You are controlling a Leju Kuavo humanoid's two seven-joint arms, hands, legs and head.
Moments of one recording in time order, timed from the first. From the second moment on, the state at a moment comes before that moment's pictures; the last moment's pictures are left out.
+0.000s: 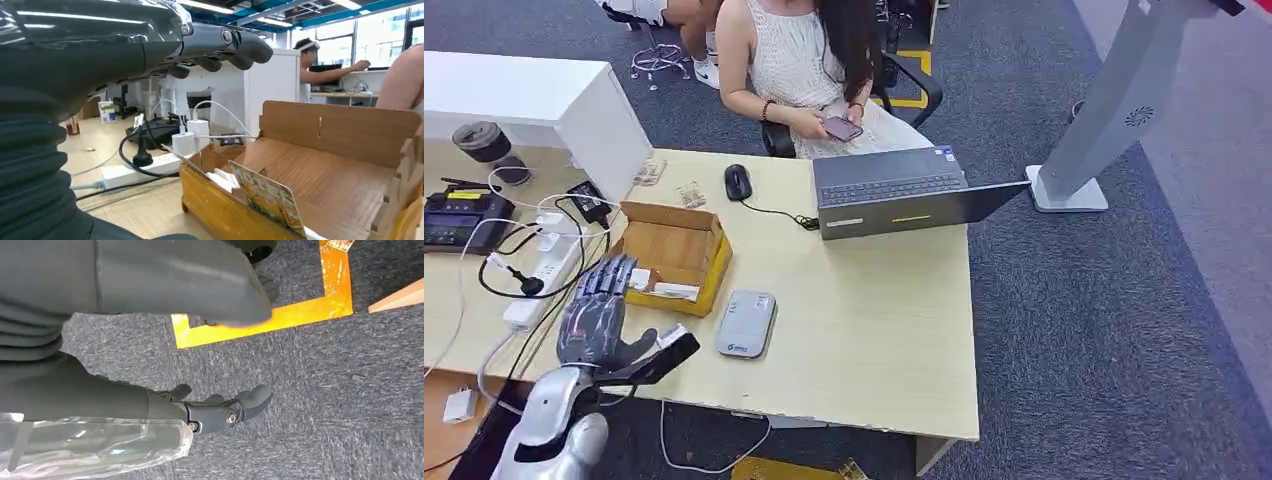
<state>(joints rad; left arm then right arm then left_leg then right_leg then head) -0.04 0.17 -0.01 -1.46 -1.32 0.30 -0.01 -0.08 0.22 -1.16 -0.21 1.05 -0.13 -0.43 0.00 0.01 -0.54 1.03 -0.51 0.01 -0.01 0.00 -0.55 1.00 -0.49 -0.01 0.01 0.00</state>
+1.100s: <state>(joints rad) -0.21 0.13 -0.06 -1.24 -1.40 0.25 0.04 -0.08 0.22 -1.16 -0.21 1.08 -0.14 -0.42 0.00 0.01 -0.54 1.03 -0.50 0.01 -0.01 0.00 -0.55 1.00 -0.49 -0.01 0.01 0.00</state>
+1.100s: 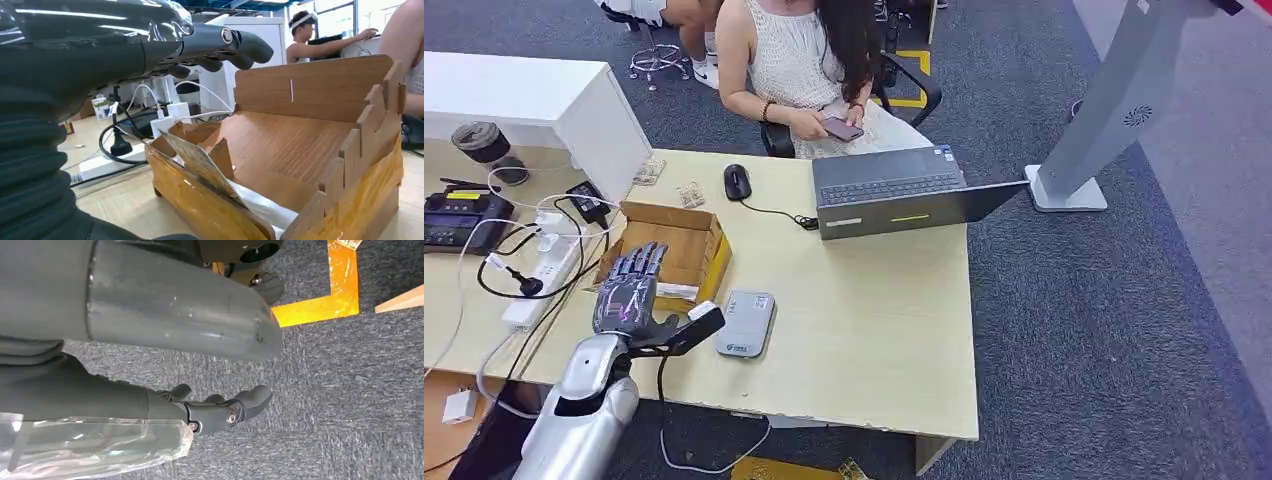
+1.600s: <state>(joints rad) -0.21 0.13 -0.06 -1.24 -1.41 0.24 0.08 -0.08 0.22 -1.16 -0.21 1.08 -0.14 -0.41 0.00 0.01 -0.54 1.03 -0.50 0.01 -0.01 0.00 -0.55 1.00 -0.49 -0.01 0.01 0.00</state>
